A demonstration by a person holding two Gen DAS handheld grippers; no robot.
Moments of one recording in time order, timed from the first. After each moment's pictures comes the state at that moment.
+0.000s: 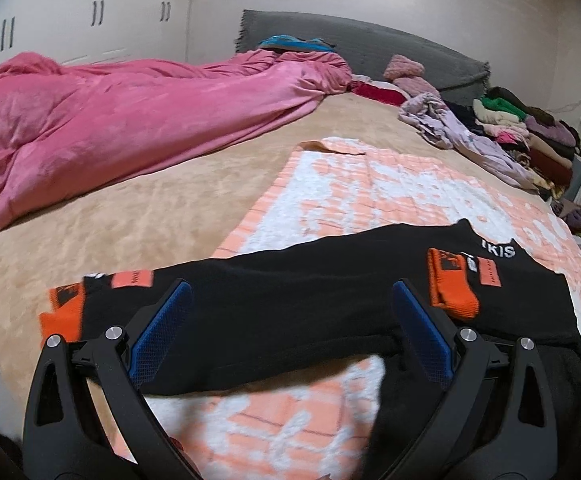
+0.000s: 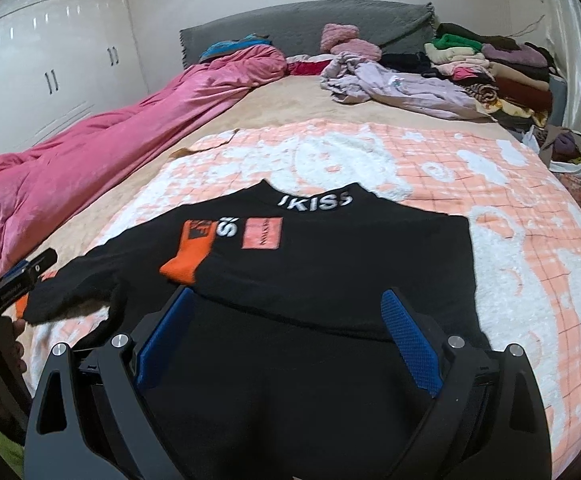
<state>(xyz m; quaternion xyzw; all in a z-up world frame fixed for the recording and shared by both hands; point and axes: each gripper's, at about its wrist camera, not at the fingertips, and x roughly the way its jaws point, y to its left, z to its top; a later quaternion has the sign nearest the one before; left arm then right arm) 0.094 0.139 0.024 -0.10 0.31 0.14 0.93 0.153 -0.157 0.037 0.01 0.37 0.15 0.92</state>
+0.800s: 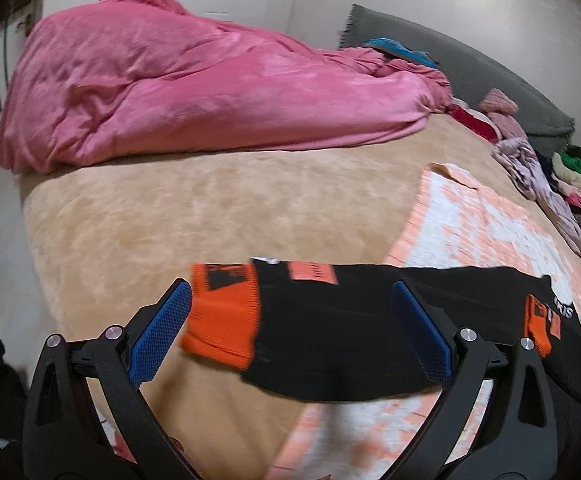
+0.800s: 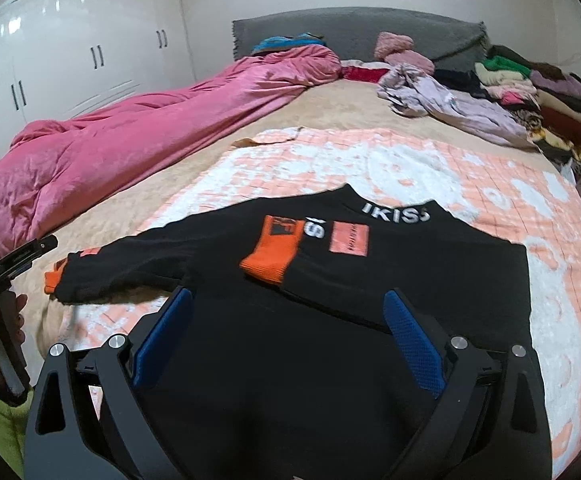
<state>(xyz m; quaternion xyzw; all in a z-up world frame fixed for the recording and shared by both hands) 0.036 0.264 0.017 -0.19 0.32 0.28 0.89 0.137 -0.091 0.050 -0.03 0.36 0.22 0.91</state>
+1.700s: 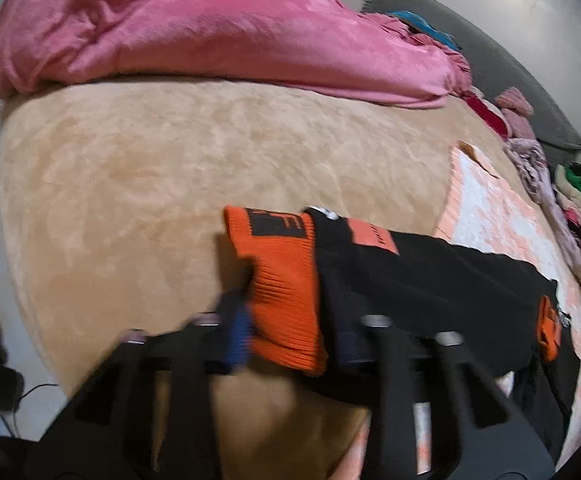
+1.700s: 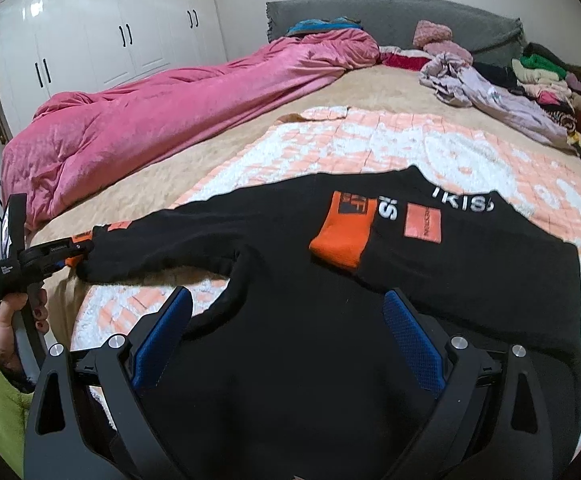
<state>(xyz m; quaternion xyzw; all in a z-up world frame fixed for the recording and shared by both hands) 0.039 0.310 -0.040 -0.28 0.37 0.24 0.85 0.134 -0.041 0.023 -0.04 0.38 0.27 0.88</state>
